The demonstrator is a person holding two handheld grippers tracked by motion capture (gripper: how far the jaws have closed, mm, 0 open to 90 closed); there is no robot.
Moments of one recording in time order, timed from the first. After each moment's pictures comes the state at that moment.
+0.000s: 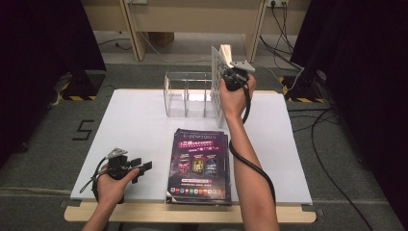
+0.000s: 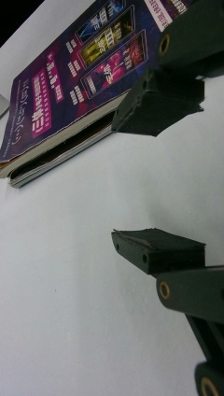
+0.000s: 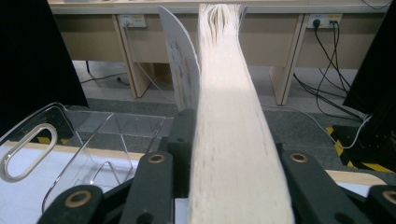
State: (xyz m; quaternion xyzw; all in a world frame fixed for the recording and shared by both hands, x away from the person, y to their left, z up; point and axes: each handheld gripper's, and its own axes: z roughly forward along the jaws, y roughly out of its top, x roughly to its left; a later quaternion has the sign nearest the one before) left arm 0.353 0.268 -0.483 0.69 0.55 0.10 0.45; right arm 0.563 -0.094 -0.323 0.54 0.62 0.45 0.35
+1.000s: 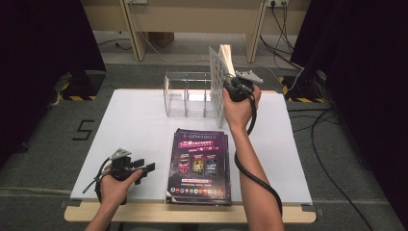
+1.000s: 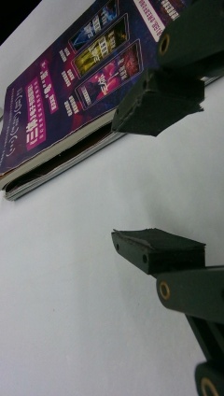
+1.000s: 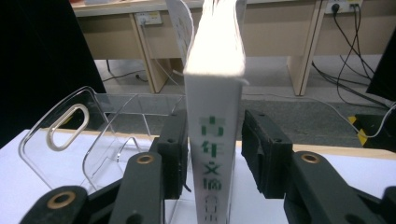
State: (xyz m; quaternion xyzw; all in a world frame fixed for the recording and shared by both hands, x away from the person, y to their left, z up) left arm 0.351 0.258 -0.483 0.70 0.54 0.10 0.45; right arm 0.526 -0.107 -0.330 0.54 0.62 0.47 0.31
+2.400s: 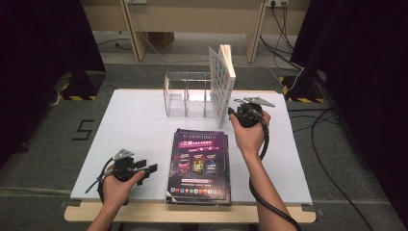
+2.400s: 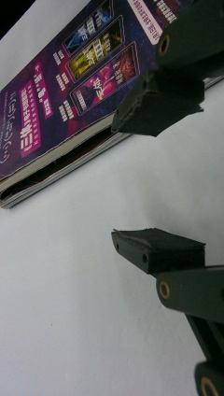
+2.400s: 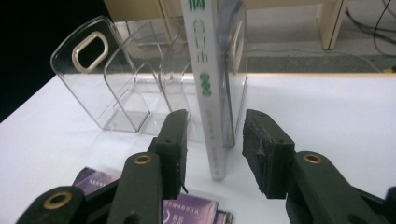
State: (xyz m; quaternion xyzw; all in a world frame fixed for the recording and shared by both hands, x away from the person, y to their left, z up) left arm 0.351 0.252 -0.485 0.71 0.53 0.10 0.45; right arm 0.468 -0.137 -0.370 0.56 0.66 0.45 0.23
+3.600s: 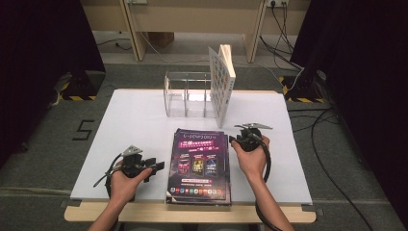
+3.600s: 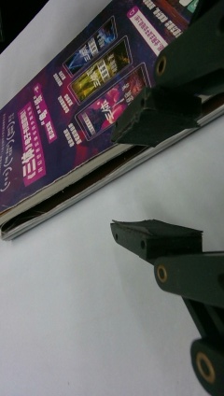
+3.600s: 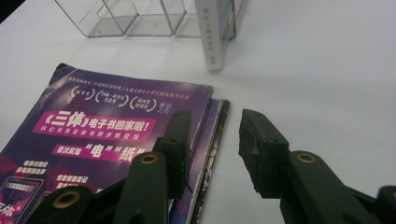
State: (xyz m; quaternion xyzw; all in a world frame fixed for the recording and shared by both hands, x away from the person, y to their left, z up) left arm 0.365 0.230 -0.482 0.73 0.51 0.08 0.45; right arm 0.434 -0.151 -0.436 0.58 0.70 0.39 0.15
